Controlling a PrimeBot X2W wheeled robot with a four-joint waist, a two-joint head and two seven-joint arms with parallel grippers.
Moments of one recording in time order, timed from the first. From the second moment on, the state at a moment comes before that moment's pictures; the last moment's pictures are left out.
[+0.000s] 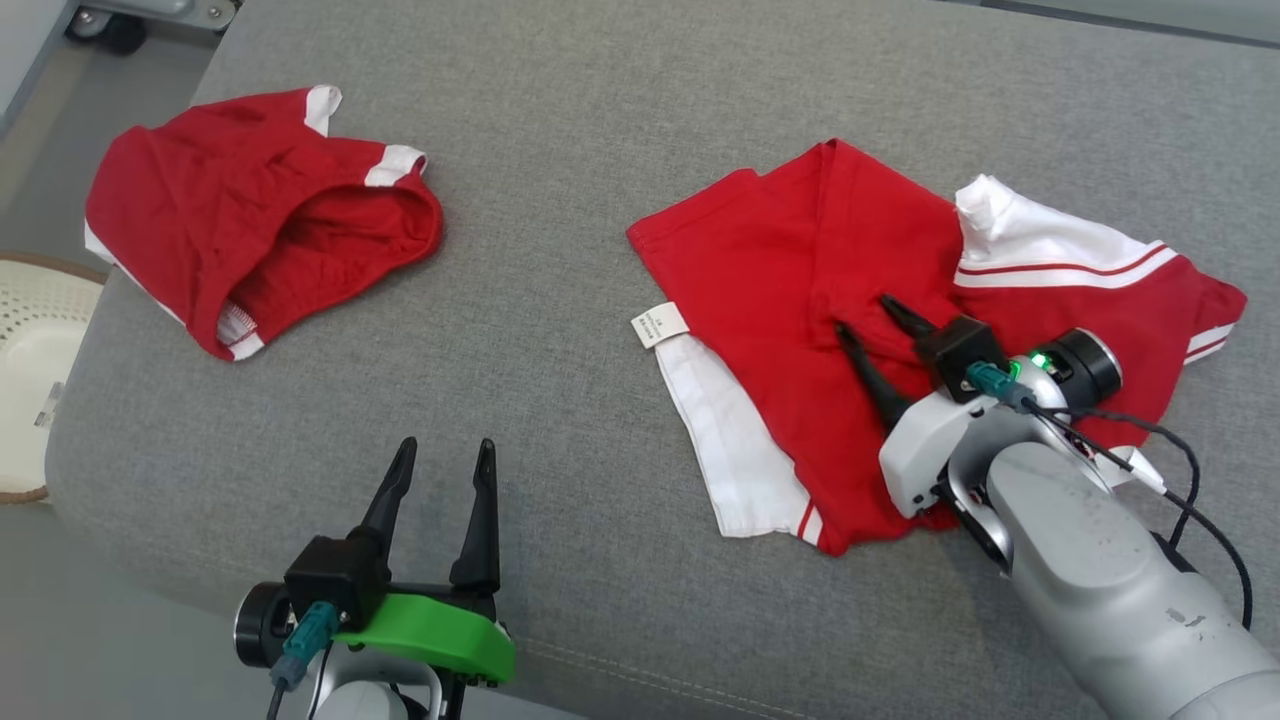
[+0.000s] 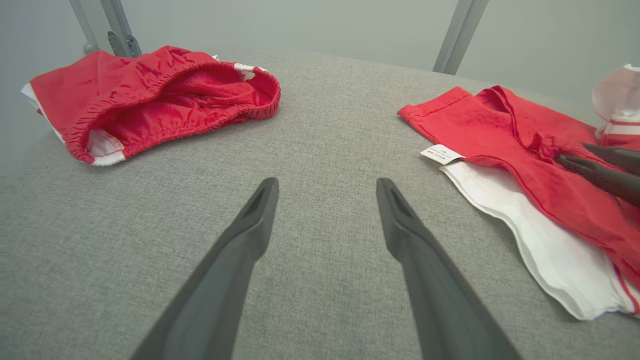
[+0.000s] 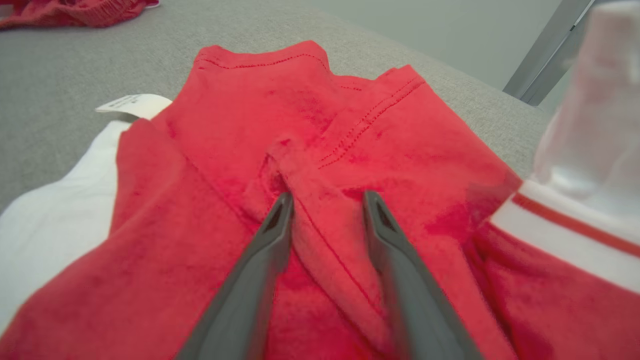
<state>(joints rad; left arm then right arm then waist) -0.11 0.05 -0.24 0.25 -0.28 -0.02 -0.26 -0.64 -0.21 0.50 0.78 0.14 0.13 -0.26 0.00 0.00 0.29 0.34</state>
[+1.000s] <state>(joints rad) -0.18 0.05 -0.41 0.24 -0.37 0.01 -0.26 -1.04 -0.30 0.36 0.94 0.03 0.13 -0.23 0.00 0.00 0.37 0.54</state>
